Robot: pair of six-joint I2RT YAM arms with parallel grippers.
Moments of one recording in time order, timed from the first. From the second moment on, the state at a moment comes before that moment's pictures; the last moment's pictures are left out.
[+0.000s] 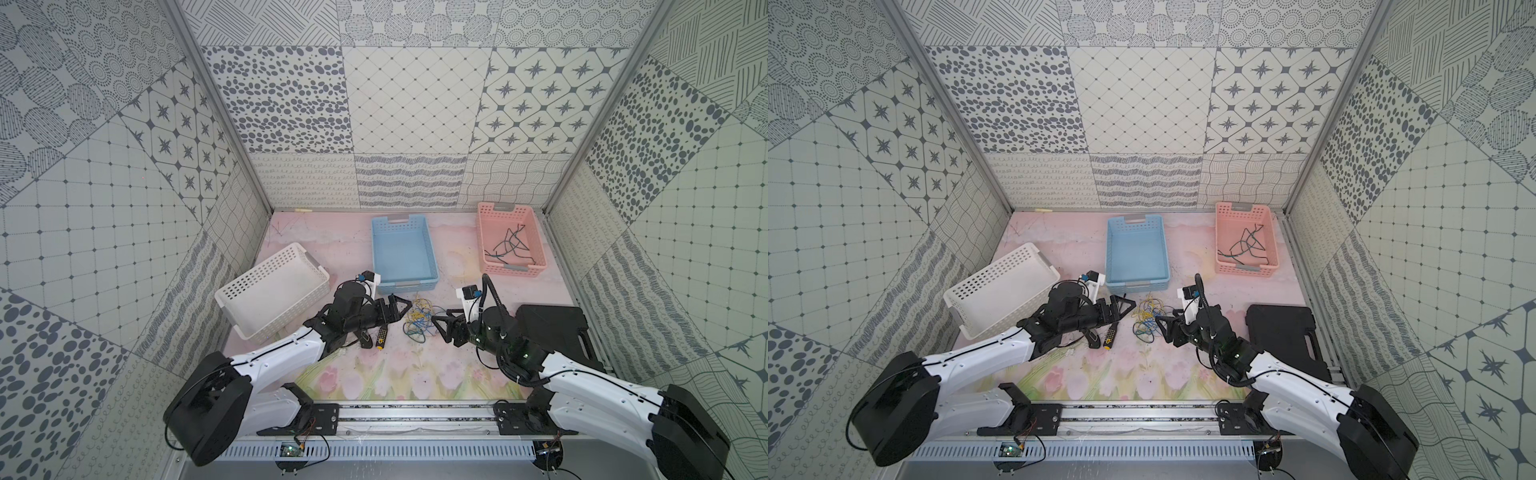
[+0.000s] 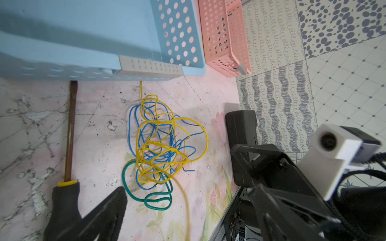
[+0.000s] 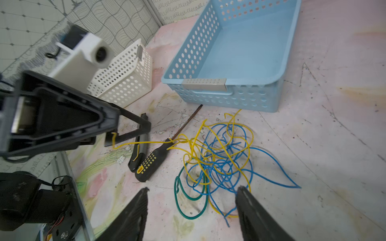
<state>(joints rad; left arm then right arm) -0.65 1.24 0.50 0.22 0.40 -0.89 0.78 0.92 0.32 0.22 -0.07 0.47</state>
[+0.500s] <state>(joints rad) -0.66 1.05 0.53 0.16 0.33 -0.86 0.71 1.12 0.41 0.47 -0.31 0.30</state>
